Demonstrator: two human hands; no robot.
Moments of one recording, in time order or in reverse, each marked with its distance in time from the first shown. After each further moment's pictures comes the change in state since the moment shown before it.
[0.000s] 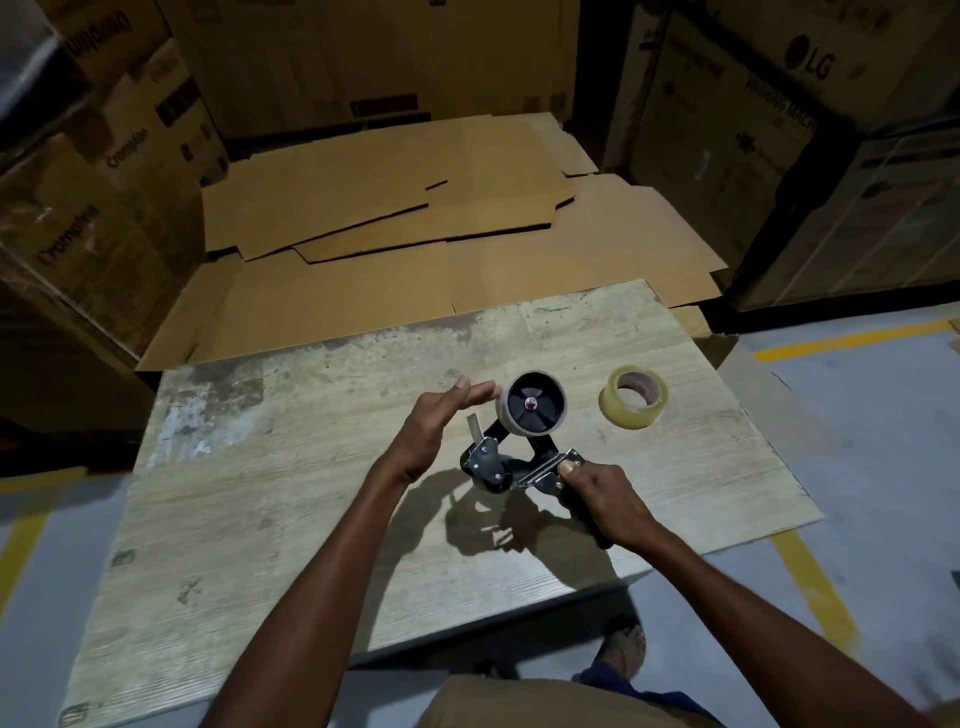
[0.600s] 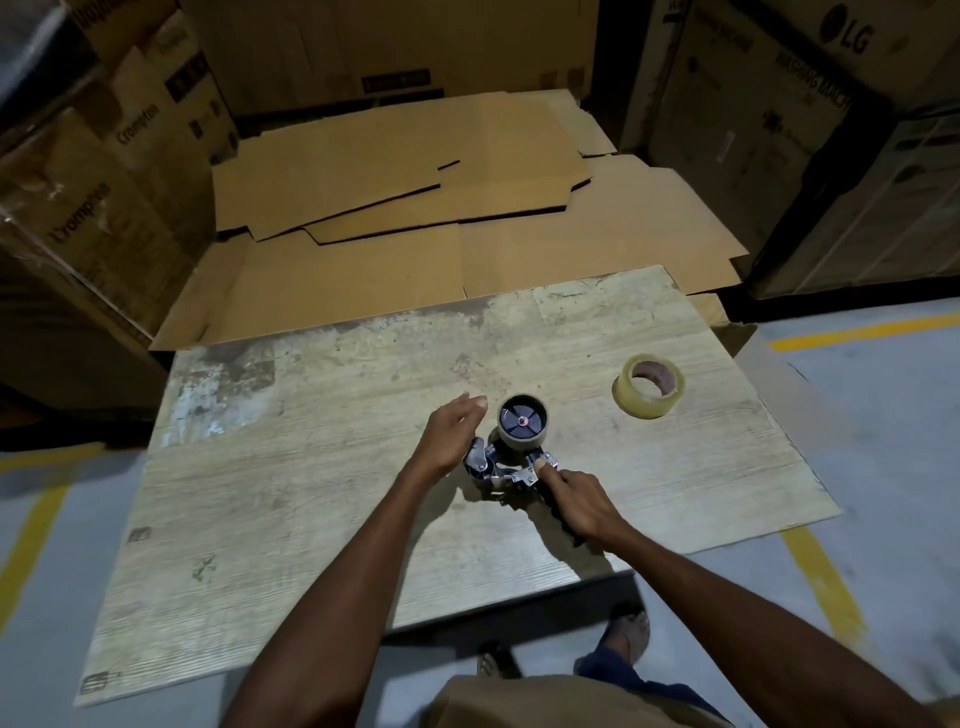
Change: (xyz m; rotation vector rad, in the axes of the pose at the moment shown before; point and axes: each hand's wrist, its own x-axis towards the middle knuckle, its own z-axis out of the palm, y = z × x) left_hand 0.020 -0.068 0.011 0.174 0.167 -0.190; right_hand 0.022 0.029 0.052 -0.224 -0.057 0.252
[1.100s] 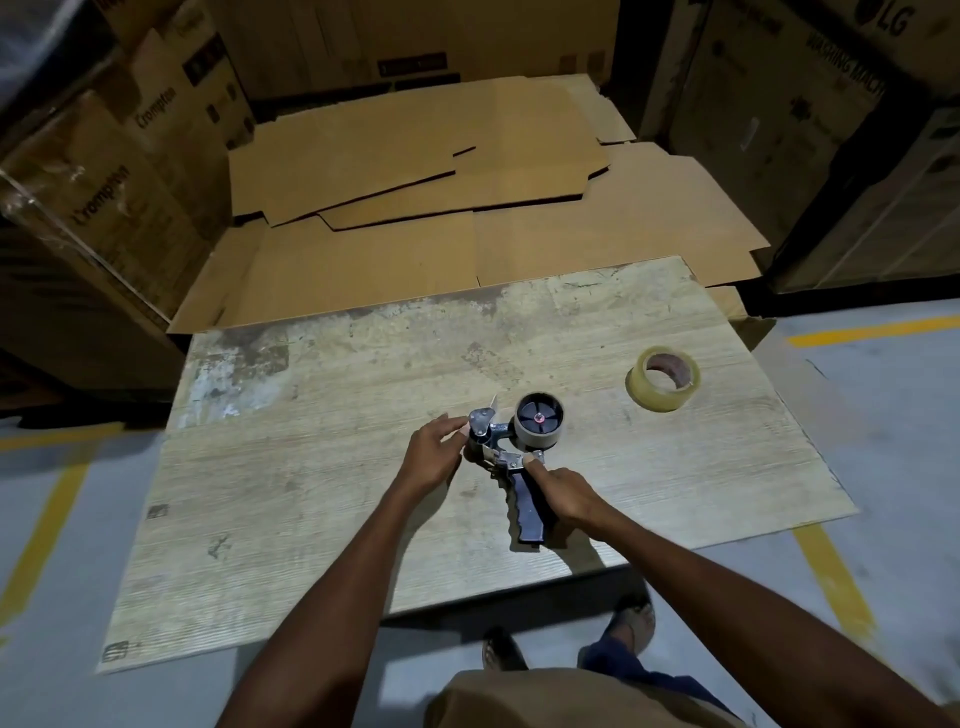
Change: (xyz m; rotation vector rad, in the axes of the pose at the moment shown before) left_hand -0.024 -0.051 -0.015 0.029 0.112 -0.040; right_hand 0.008 -0.018 0.024 -0.033 -0.181 0.149
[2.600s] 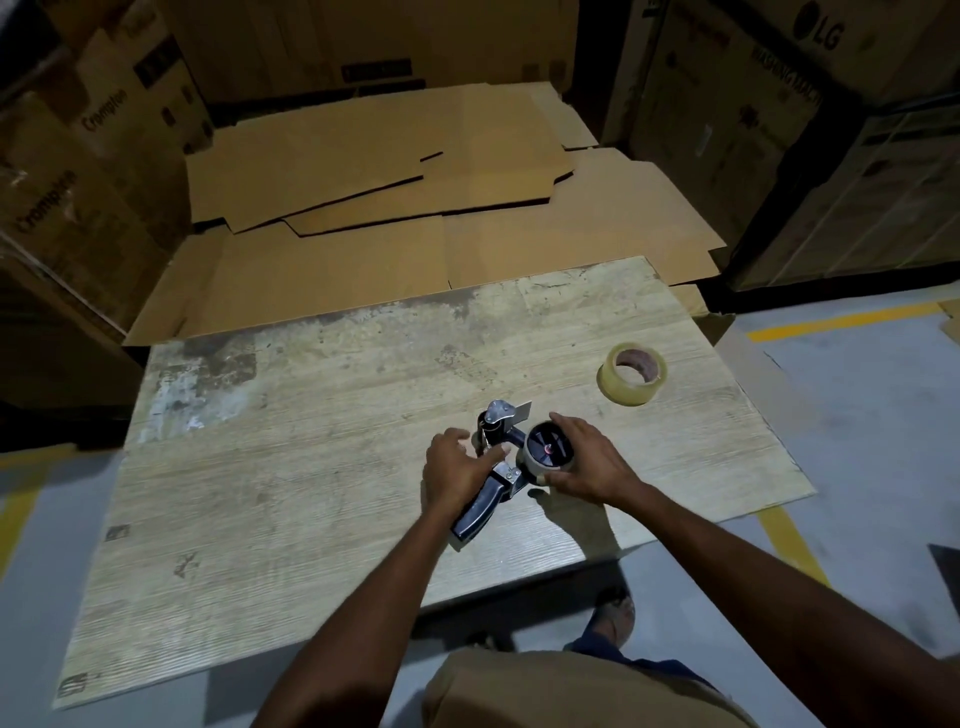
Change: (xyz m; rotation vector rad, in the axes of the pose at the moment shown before) left_hand -0.009 0.002 0.074 0.179 0.153 -0.155; right_hand 0.005 0.033 -0.067 -0.404 0.224 -0.325
